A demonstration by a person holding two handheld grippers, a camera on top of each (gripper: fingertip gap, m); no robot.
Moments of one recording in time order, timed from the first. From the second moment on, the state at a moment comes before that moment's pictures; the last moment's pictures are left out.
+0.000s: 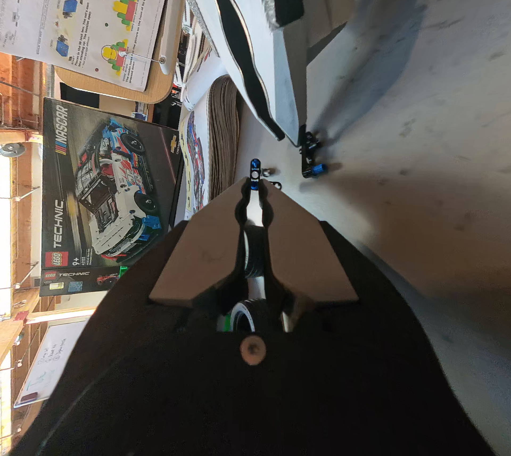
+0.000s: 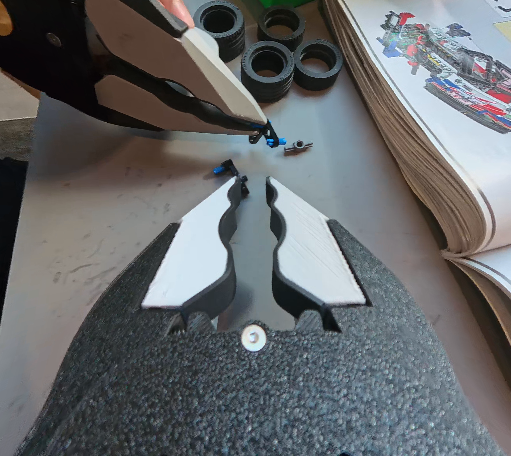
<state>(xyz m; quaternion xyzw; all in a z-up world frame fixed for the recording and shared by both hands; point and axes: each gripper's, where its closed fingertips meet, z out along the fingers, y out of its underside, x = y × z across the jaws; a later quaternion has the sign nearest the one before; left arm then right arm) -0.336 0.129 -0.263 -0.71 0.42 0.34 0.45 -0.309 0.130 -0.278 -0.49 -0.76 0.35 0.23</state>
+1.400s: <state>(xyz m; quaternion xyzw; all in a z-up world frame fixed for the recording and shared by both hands) -0.322 0.123 -0.255 -0.77 0.36 0.14 0.51 -0.317 0.133 -0.260 -0.44 -0.77 0.33 0.33</state>
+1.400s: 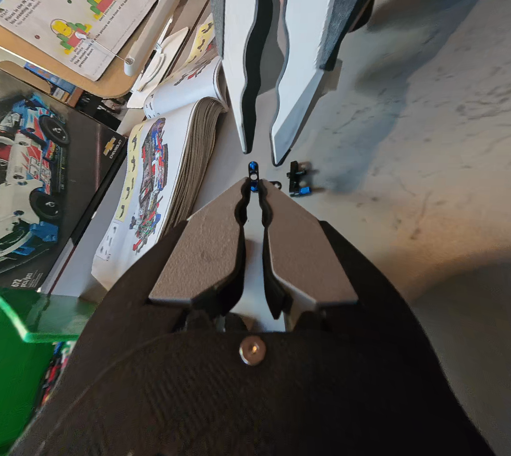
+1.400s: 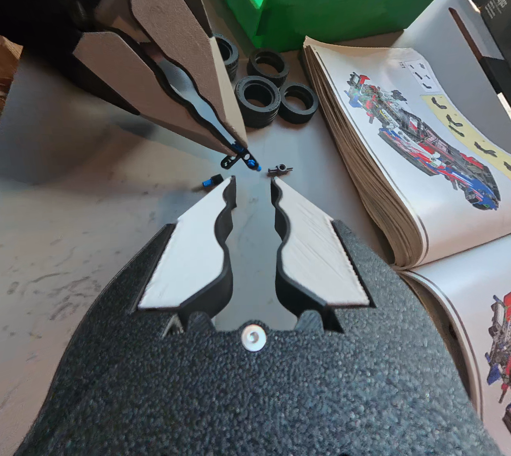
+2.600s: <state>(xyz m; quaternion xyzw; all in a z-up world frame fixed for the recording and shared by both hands) -0.333 0.121 -0.239 -0.83 0.17 -0.11 0.52 -0.315 0.169 -0.245 -0.60 -0.62 0.41 0.29</state>
